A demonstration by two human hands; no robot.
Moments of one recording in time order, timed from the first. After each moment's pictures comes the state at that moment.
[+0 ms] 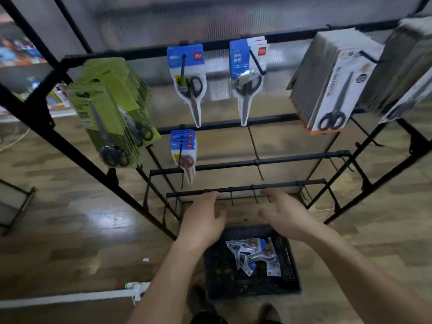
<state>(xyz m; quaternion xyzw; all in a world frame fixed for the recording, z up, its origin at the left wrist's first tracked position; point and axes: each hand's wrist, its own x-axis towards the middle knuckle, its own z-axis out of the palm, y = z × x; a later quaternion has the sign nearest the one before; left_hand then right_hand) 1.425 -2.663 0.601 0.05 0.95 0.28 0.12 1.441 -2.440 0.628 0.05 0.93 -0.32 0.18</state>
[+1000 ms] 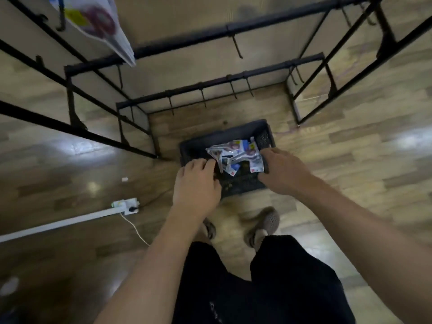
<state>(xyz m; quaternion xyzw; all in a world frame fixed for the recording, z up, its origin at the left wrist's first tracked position) 1.493 -2.624 0.411 0.15 0.95 0.07 0.25 1.503 -2.400 0.406 0.08 0.92 -0.17 0.35</state>
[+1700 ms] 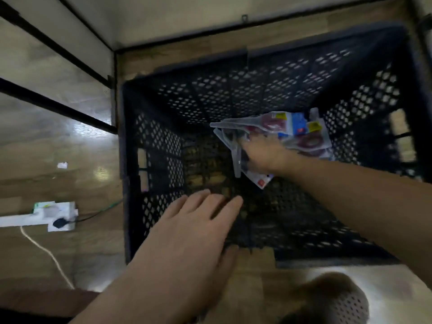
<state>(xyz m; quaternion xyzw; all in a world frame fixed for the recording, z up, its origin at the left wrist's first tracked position) 1.508 -2.617 -0.047 0.24 0.91 0.01 0.33 1.390 -2.437 -0.269 -0.16 0.92 -0.04 0.36</state>
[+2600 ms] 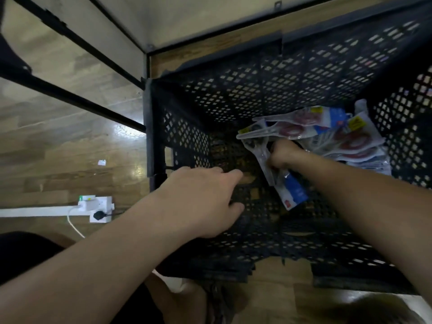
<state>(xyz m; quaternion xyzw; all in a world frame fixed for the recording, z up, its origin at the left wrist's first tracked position) 1.446 -2.631 -0.082 0.21 0.89 -0.11 0.40 1.375 -2.467 -0.332 0.09 0.86 -0.24 0.45</state>
